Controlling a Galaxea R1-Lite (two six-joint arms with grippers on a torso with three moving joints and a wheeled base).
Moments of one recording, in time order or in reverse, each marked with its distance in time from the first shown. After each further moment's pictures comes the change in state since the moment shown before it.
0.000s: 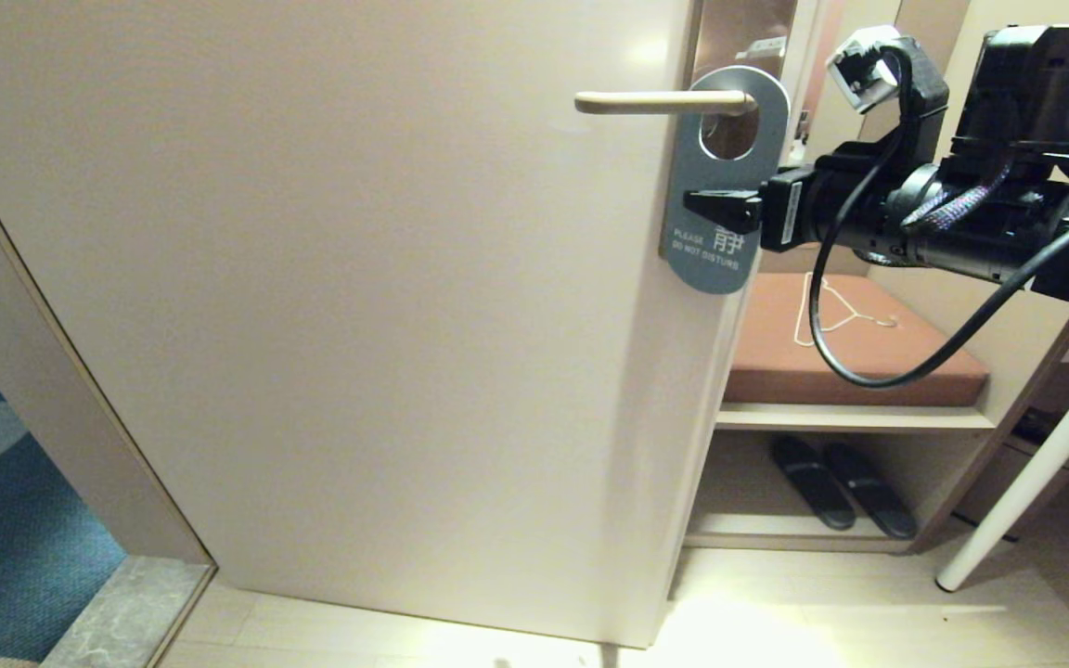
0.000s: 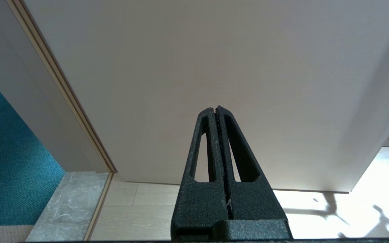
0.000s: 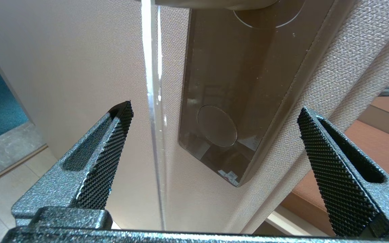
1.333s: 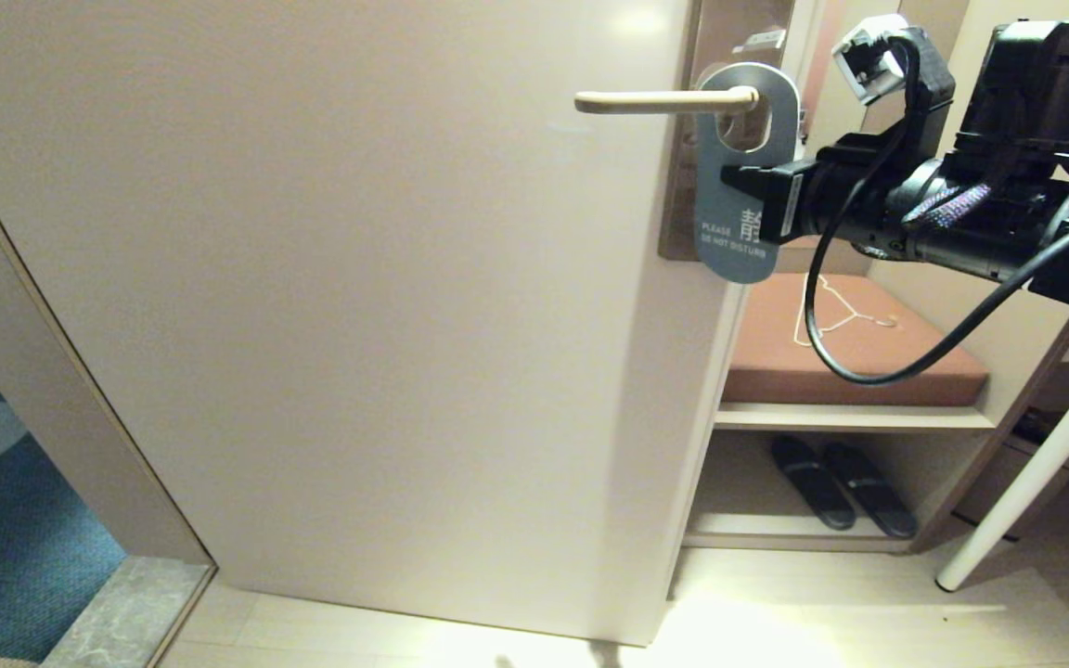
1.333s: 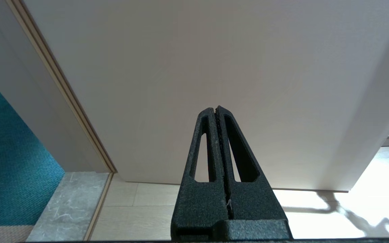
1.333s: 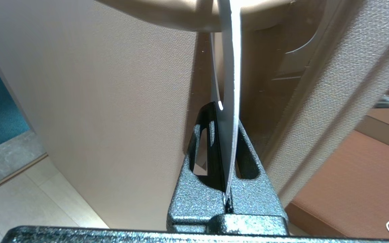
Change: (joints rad) left arm 0.000 0.000 0.000 0.000 0.000 0.000; right arm 0.000 0.001 0.010 -0.049 0.001 0.001
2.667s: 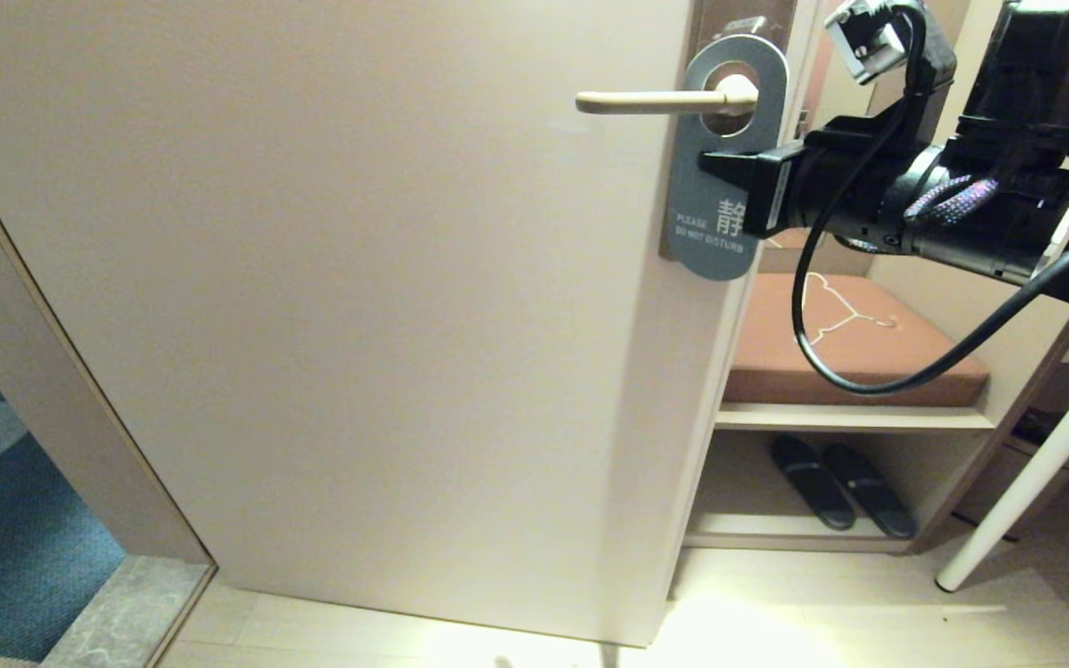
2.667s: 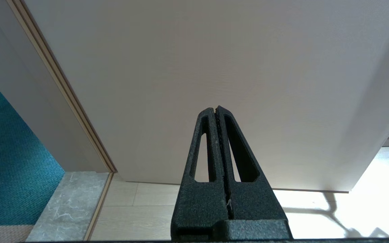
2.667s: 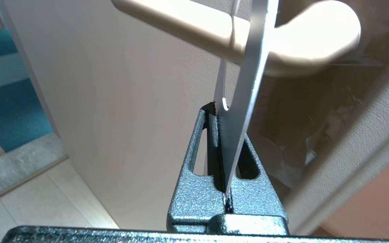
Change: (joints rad) left arm 0.000 0.000 0.000 0.000 0.000 0.000; right arm 0.082 -0.026 -0.001 -0.021 0.005 0.005
